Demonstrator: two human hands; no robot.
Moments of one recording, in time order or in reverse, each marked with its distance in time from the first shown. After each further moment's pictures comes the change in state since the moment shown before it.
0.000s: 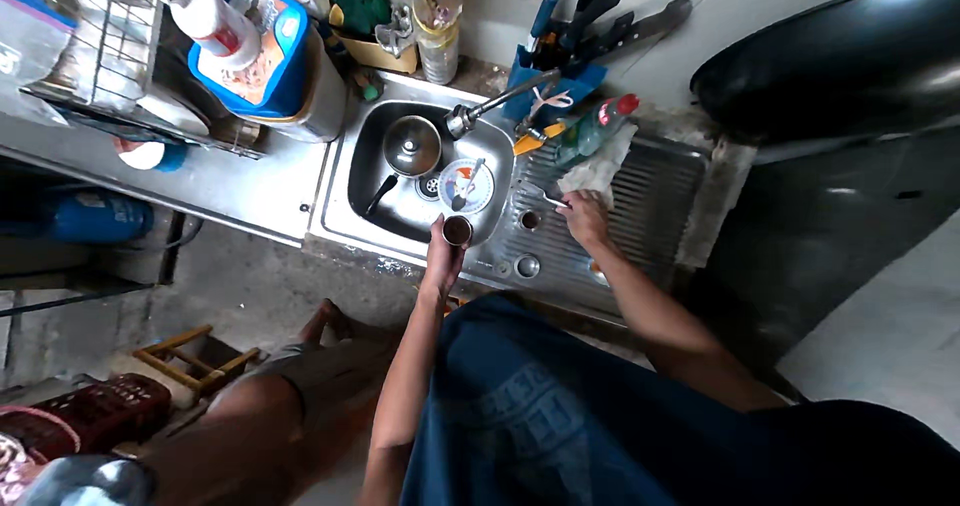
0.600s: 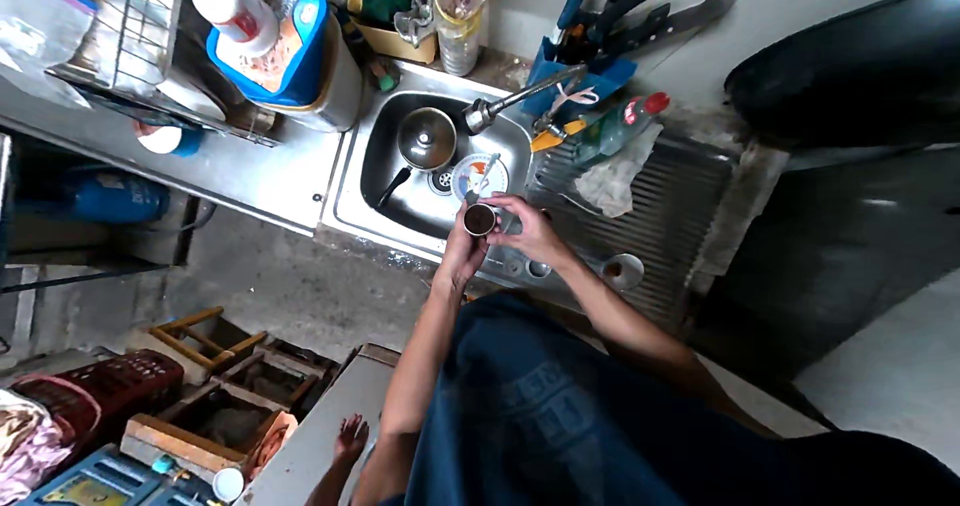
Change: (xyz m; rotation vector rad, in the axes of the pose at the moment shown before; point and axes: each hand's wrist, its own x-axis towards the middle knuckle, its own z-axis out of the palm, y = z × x) left_hand -0.006 0.018 0.021 -0.178 -0.167 -0.125; right_hand -0.062 -0.164 -0.029 0.856 -0.244 -0.535
